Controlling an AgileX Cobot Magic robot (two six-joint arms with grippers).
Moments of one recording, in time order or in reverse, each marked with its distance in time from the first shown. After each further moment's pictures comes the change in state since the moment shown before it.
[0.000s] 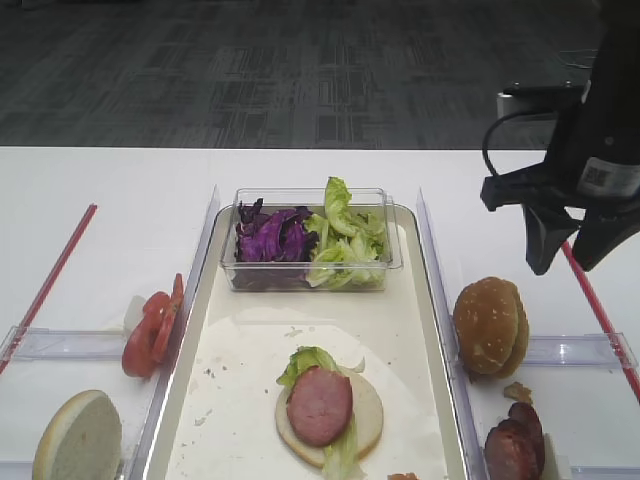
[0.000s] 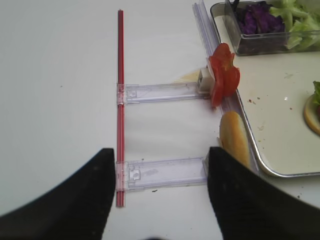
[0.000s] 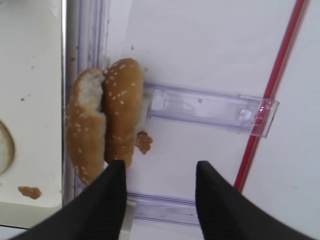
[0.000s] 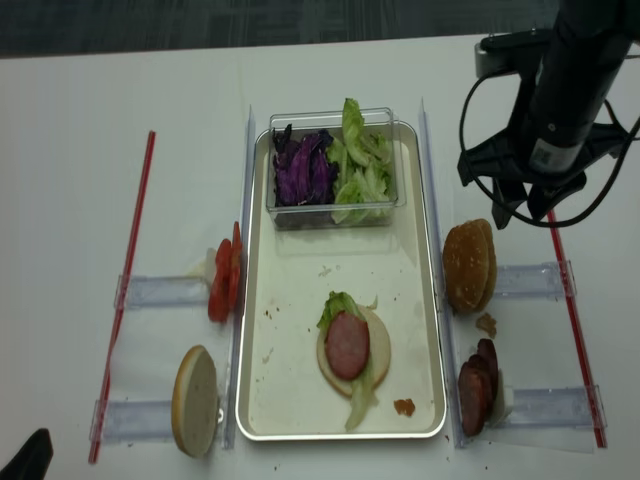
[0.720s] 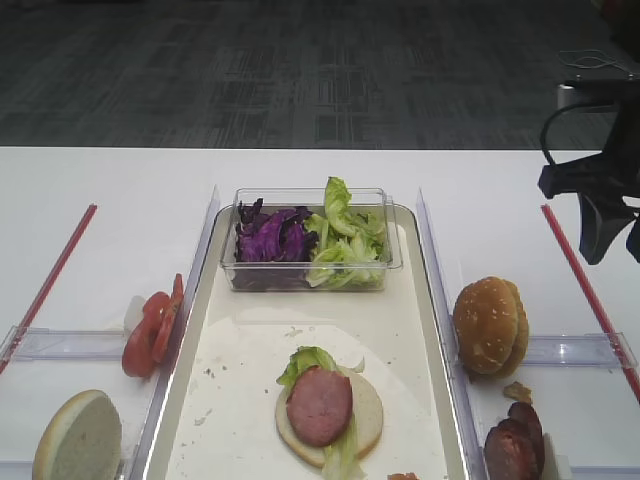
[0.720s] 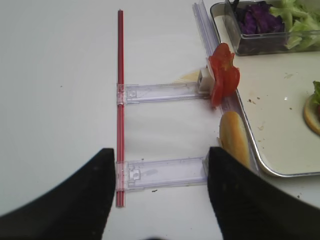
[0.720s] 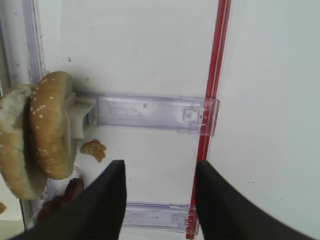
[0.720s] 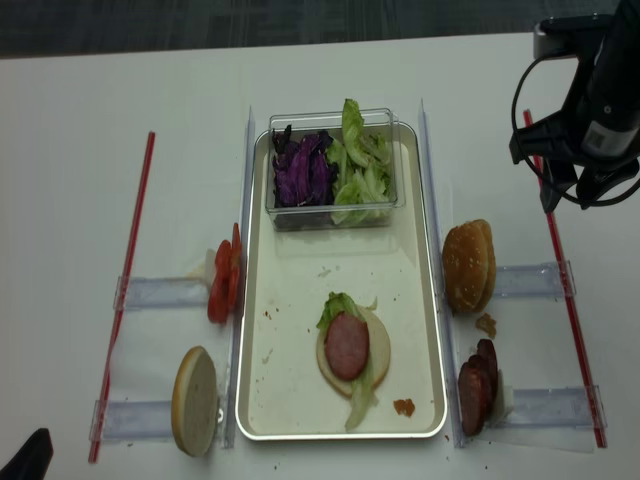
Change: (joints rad) left arm 0.000 0.000 0.000 0.000 0.000 0.000; right arm -0.157 0.000 0.000 -0.022 0.000 -0.061
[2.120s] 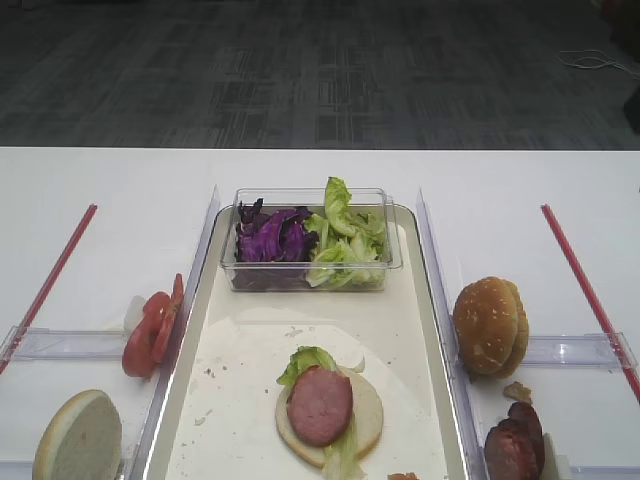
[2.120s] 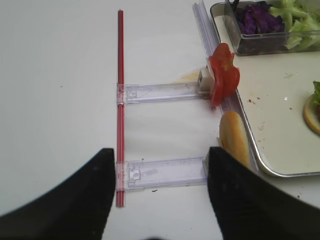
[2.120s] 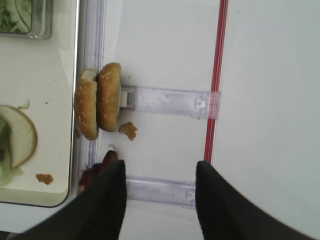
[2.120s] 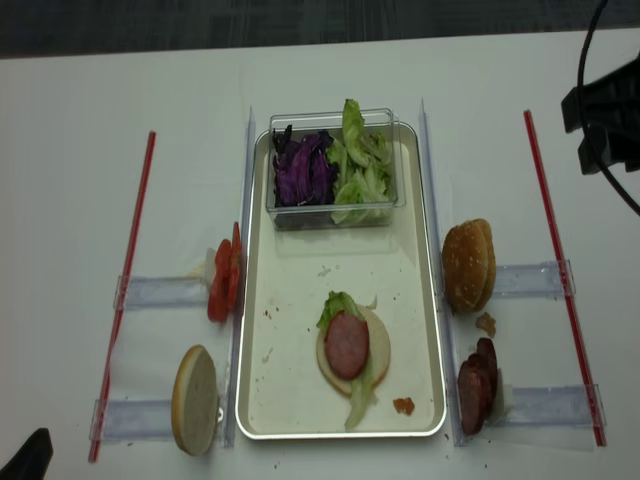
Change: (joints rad) left arm 0.000 0.000 0.000 0.000 0.000 0.000; right arm -0.002 -0.410 0.090 0.057 0.022 -0.017
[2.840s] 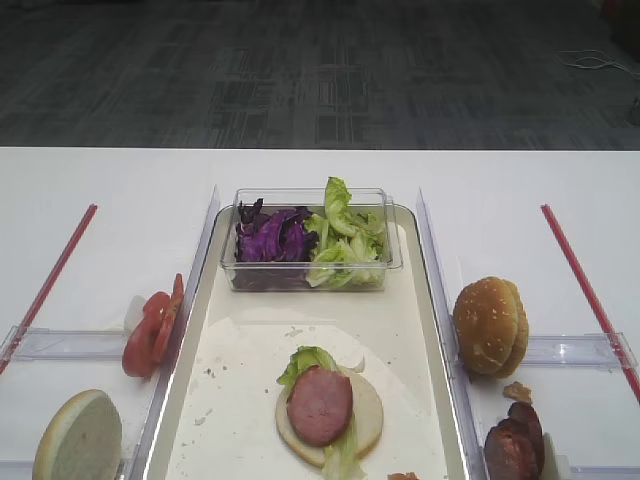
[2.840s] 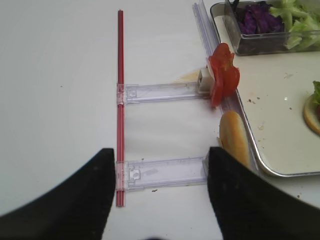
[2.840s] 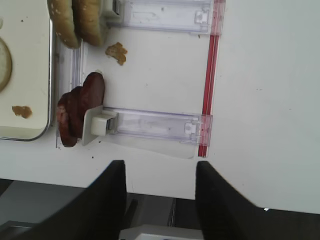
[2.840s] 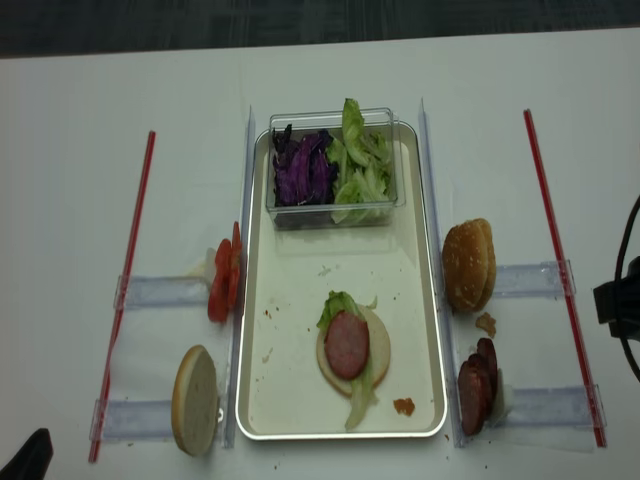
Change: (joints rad) left arm 0.000 0.000 0.000 0.000 0.000 0.000; right arm 0.000 -0.347 0.374 -0.002 0.002 0.000
